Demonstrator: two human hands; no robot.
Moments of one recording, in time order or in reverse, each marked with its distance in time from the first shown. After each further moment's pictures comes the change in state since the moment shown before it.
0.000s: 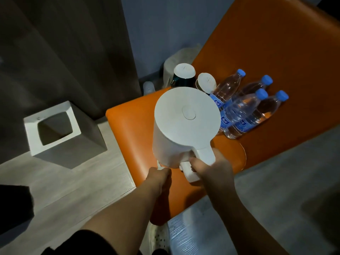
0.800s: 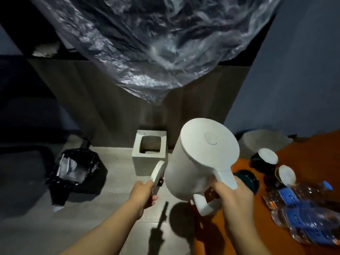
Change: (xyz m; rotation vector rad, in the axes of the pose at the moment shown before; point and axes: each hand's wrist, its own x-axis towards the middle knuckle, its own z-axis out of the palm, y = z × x) left_hand -0.150 -0.018 -0.257 -0.641 0.282 0.244; right_hand -0.116 -0.155 0.096 -0.006 -0.311 -0.291
